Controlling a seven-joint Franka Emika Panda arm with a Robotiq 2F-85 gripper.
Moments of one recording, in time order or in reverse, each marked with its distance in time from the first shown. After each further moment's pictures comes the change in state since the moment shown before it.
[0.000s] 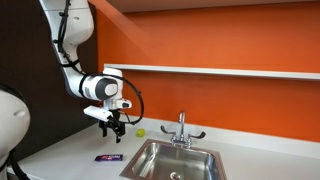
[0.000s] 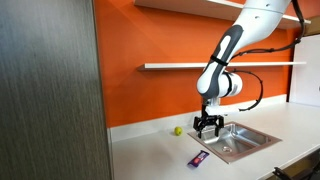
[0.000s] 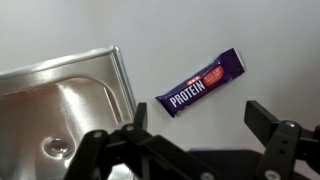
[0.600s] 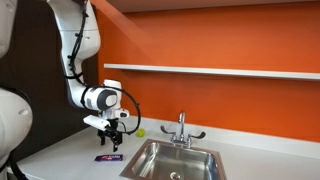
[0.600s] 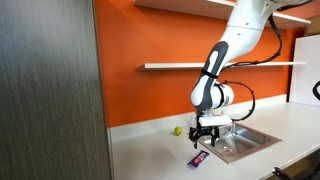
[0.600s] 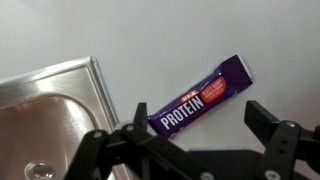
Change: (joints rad) arm 0.044 0.193 -0.001 0.086 -0.002 0.049 0.073
